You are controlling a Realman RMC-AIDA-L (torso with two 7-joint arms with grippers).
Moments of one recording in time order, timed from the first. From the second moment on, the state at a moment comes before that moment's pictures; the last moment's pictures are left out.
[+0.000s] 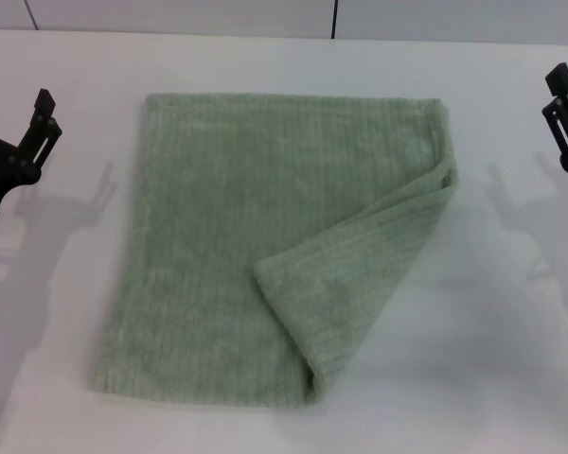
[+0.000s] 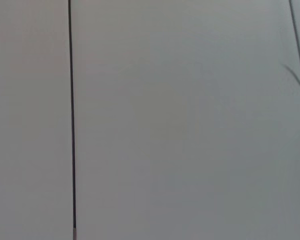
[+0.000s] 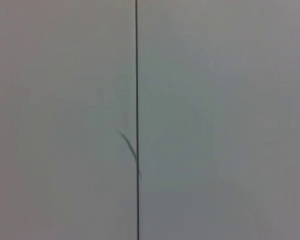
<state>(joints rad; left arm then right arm) -0.21 -2.08 -1.21 -0.29 2.78 1.35 -0.11 0.30 2.08 0.74 0.30 -2.38 -1.51 0.10</state>
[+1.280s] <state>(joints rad) 0.08 -1.98 -1.24 -1.54 2.88 -0.20 -0.04 0.29 2.08 0.65 0.30 -2.38 -1.49 0.18</state>
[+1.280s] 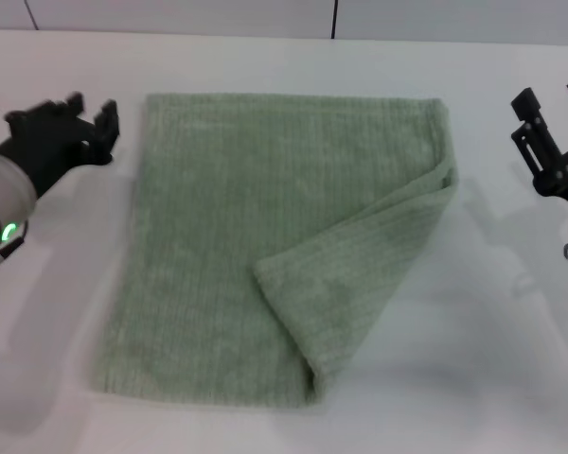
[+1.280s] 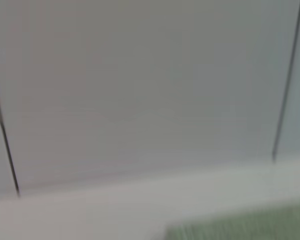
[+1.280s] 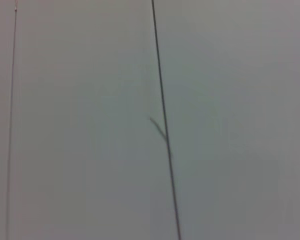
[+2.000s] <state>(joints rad) -0.12 -2.06 -1.35 -1.66 2.88 -0.93 0.05 0.42 1.80 0.73 0.97 -2.87 -0.66 0.56</state>
